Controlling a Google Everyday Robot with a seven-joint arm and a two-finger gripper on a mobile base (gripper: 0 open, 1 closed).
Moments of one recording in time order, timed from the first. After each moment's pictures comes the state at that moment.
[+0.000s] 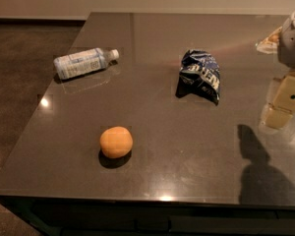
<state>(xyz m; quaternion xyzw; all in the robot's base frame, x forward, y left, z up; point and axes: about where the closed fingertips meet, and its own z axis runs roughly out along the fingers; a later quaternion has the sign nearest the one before) 0.438 -0.217 0.976 -0.60 0.78 -0.03 0.16</state>
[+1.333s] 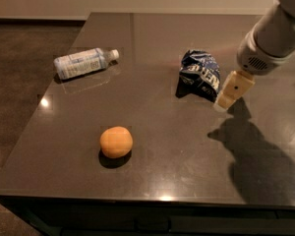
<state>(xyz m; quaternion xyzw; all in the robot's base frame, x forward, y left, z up) 0.547 -0.212 0.913 -0.49 0.84 -0.06 0.21</state>
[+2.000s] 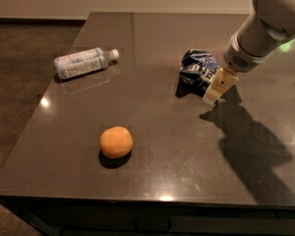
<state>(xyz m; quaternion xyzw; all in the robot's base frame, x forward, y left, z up) 0.600 -0.212 0.887 -0.46 0.85 -0.06 0.23</state>
